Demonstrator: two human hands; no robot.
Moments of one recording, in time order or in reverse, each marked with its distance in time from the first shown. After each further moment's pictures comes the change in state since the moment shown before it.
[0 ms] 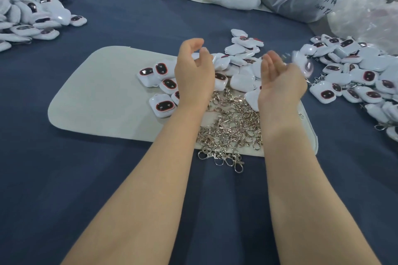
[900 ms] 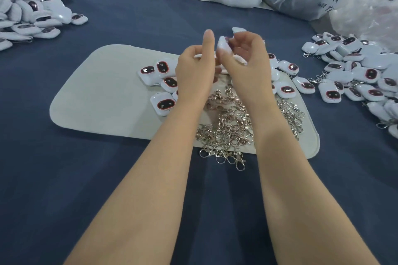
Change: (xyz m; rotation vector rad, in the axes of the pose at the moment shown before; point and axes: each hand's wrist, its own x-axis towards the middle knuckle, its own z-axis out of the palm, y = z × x) left_hand 0.003 0.008 -0.002 -0.054 -0.048 -0.257; right_hand -0.029 0.025 0.008 -0.945 -0.559 -0.384
